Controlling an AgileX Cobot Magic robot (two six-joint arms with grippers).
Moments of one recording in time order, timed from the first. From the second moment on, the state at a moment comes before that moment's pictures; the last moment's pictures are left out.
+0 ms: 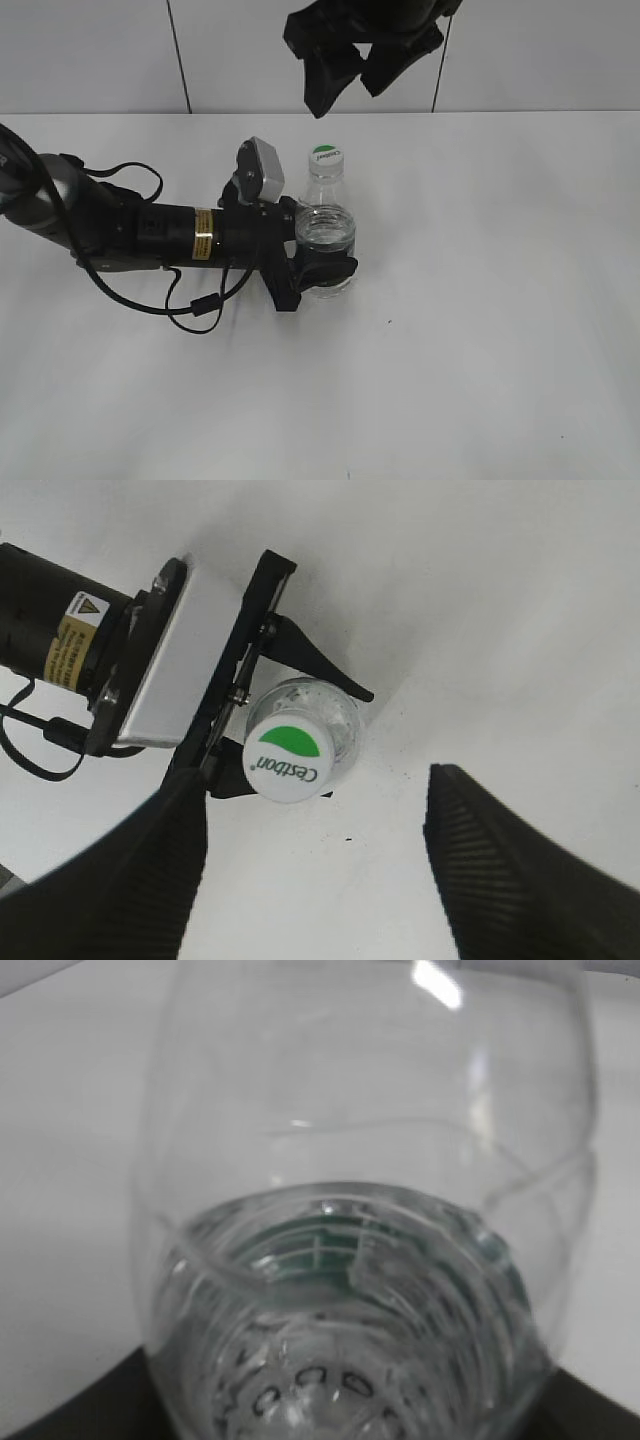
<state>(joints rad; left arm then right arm) -0.37 2.28 -1.12 1.22 -0.99 -0.53 0.63 1.95 -1.92 0.11 1.22 -0.15</state>
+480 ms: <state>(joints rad) -0.37 2.28 -1.12 1.22 -0.99 -0.53 0.65 1.97 -1.87 0.13 1.22 -0.15</state>
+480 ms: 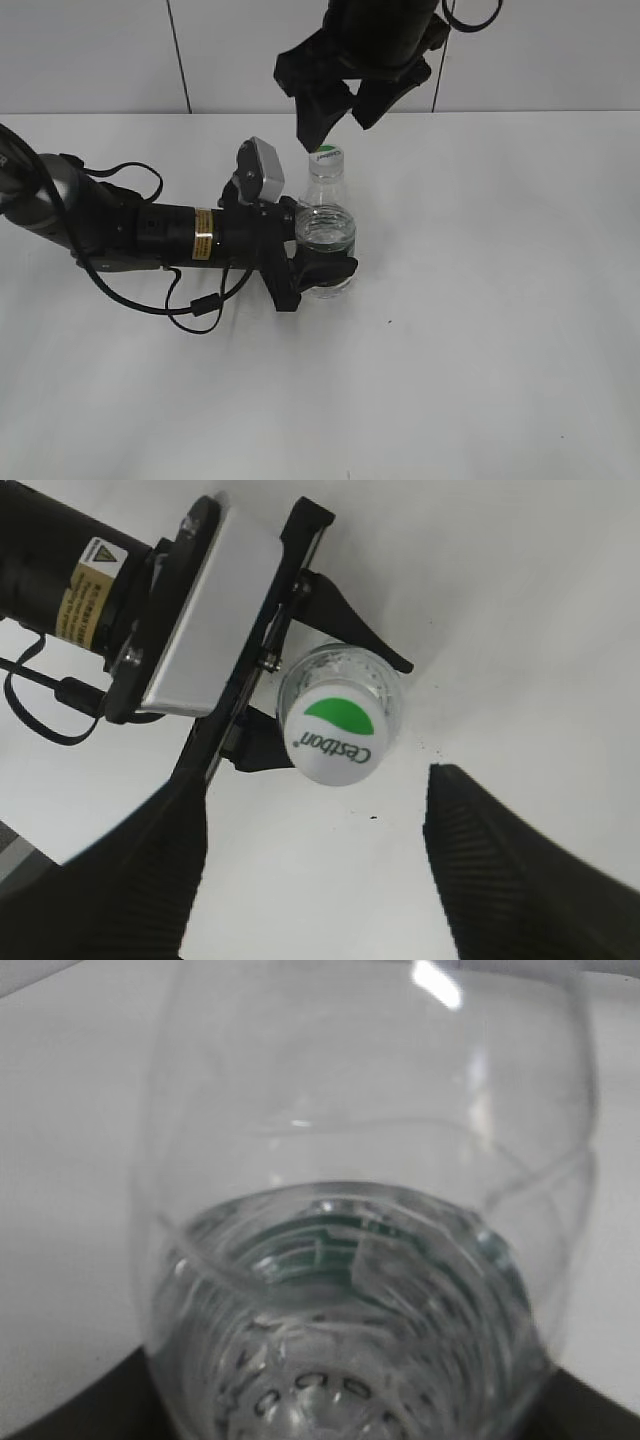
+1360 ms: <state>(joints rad) -0.37 2.28 -1.12 1.22 -0.99 -0.53 0.66 2.04 -1.87 0.12 1.22 -0.19</state>
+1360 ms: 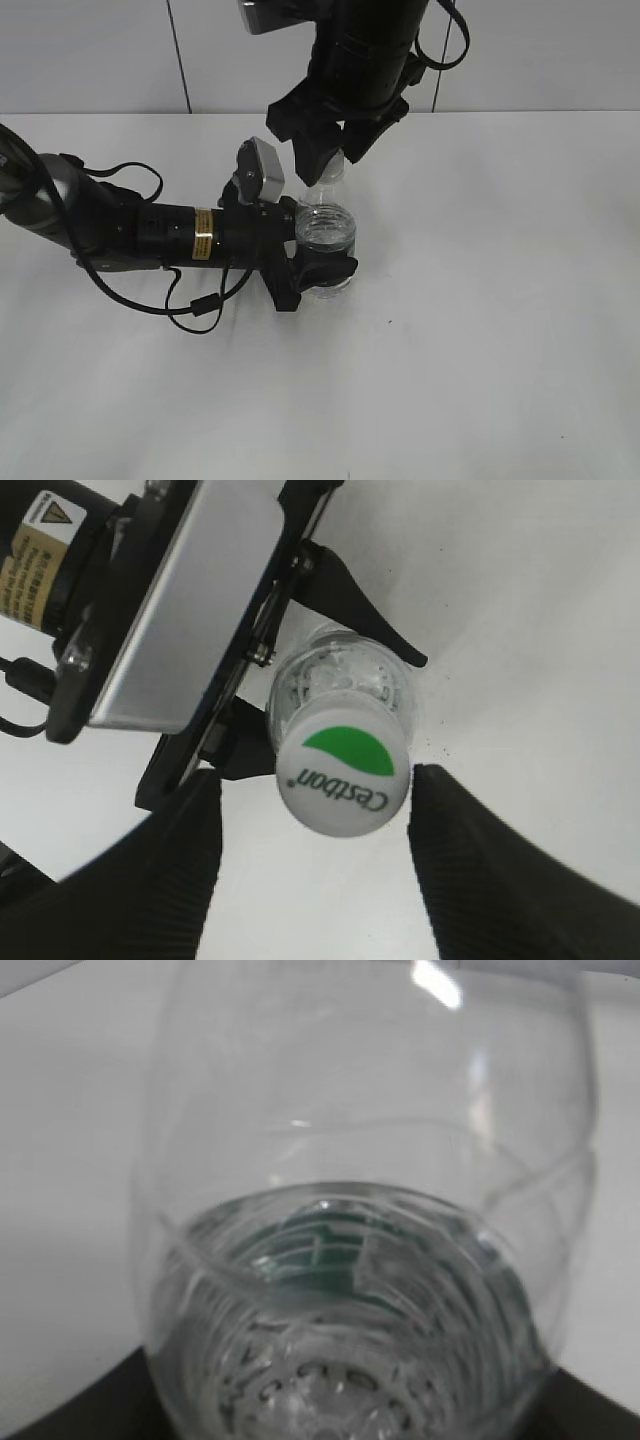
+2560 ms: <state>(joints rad) -0.37 2.28 -1.12 1.23 -0.99 -0.52 0.66 2.04 -1.87 0.10 1.22 -0.79</state>
